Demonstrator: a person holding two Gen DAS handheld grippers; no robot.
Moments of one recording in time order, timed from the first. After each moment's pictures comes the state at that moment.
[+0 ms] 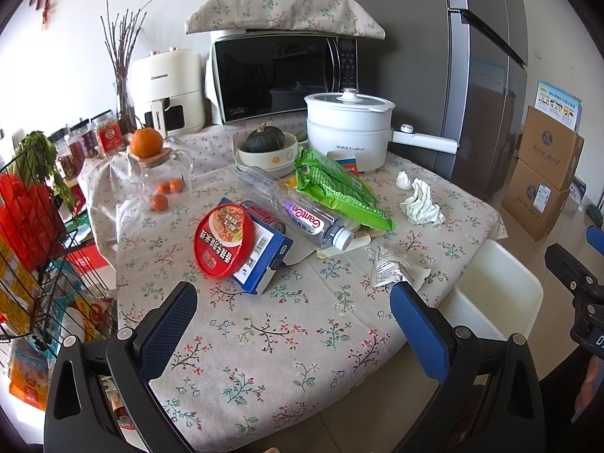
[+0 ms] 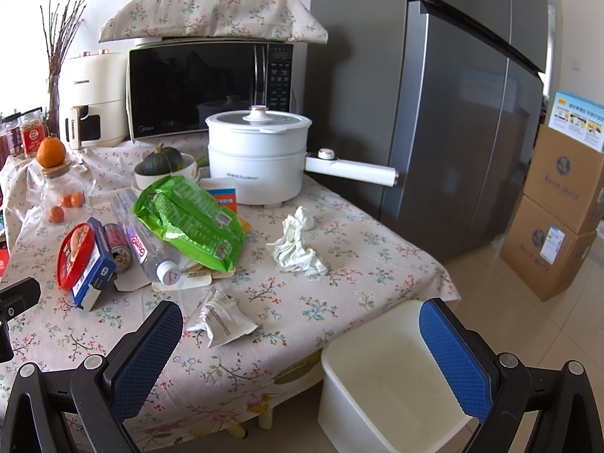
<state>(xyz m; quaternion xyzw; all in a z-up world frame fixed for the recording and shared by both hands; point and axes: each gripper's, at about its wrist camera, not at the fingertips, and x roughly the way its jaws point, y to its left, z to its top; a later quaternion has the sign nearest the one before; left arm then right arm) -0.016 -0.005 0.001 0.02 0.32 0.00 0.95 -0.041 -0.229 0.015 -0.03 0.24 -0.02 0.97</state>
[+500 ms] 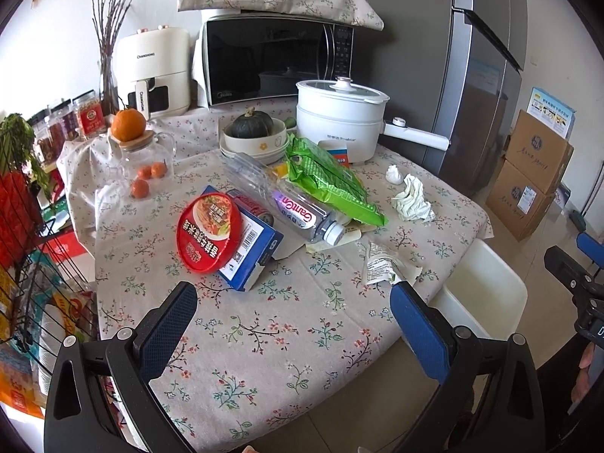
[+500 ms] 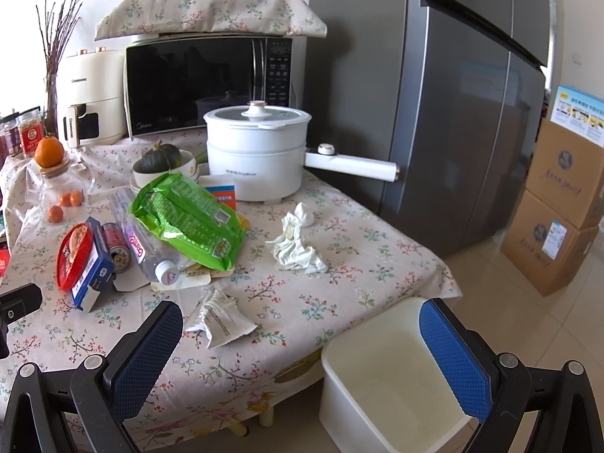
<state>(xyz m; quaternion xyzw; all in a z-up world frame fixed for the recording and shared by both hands) 0.009 0.013 -0.001 0.00 0.35 -0.03 0.94 -0.032 -0.234 0.018 -0.03 0.25 -0.02 0.97</state>
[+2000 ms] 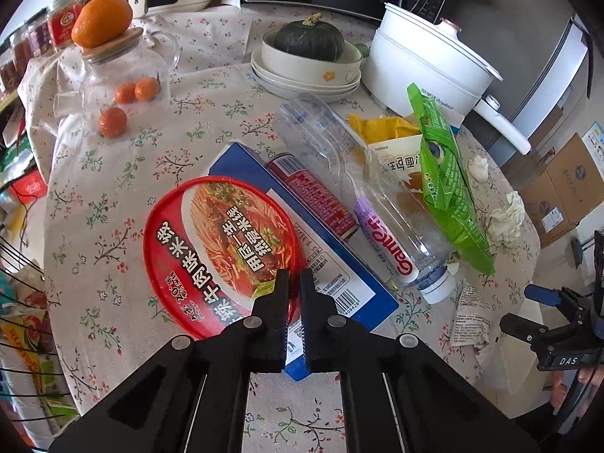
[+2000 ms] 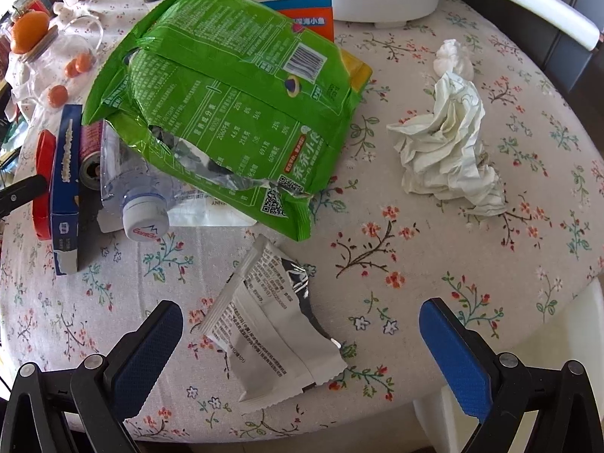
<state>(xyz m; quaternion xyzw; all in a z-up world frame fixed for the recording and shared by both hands) 0.196 0.095 -0.082 -0.09 0.51 -0.02 0.86 0.197 -0.199 -0.087 -0.02 0.56 0.14 0.82</state>
